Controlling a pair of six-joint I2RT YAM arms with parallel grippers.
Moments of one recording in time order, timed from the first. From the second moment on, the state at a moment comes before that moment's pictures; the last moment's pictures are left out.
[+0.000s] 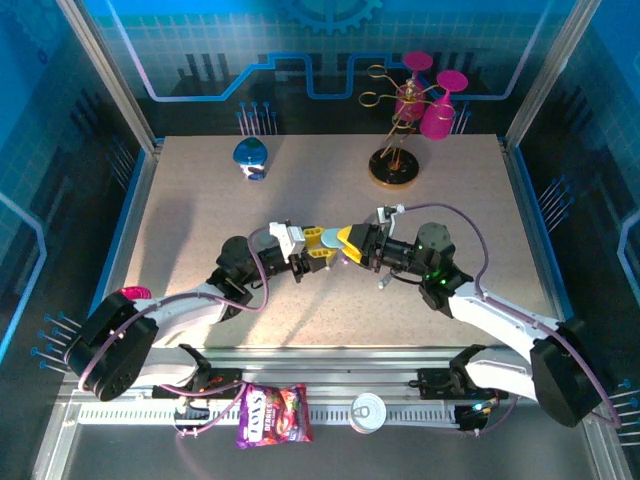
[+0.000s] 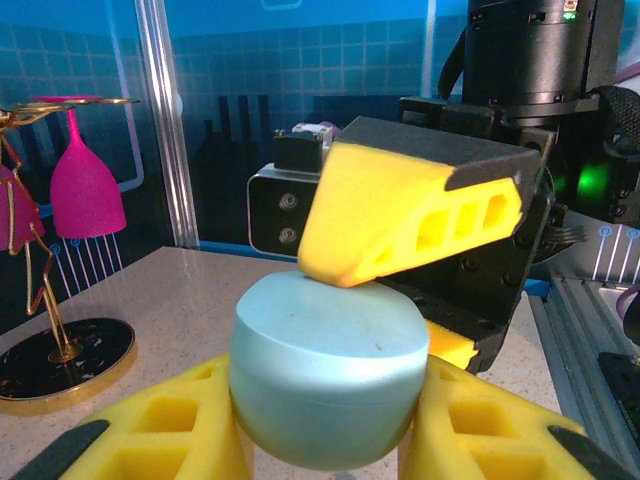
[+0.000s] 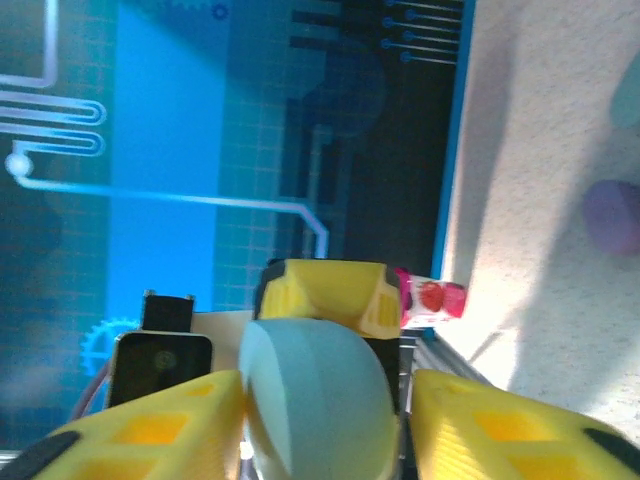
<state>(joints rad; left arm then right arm) -0.60 1.30 0.46 0.98 0.58 -0.04 0.54 1.15 0.53 0.63 -0.64 1.44</state>
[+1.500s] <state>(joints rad) -0.80 1.41 0.63 0.48 0.20 0.05 -0.01 1.67 0.77 0.07 -0.37 0.74</state>
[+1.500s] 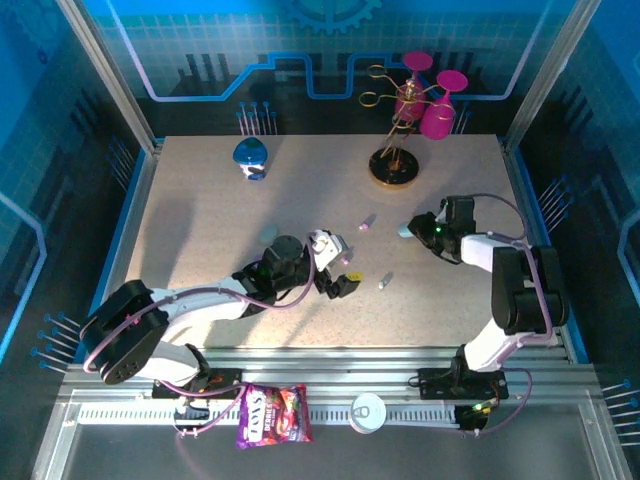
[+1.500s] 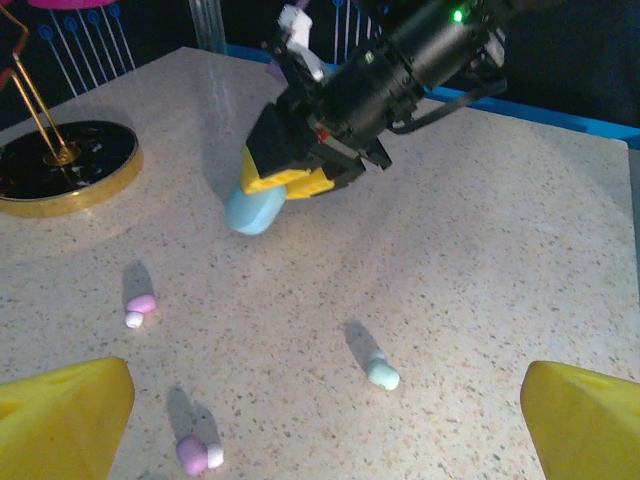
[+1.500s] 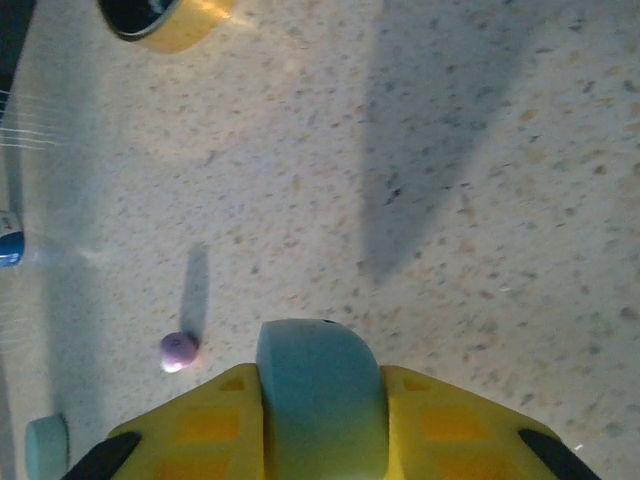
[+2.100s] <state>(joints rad) -0.79 1.34 0.91 -0.12 -0.29 -0.22 -0.08 1.46 0.78 -0.08 -0.32 0.52</state>
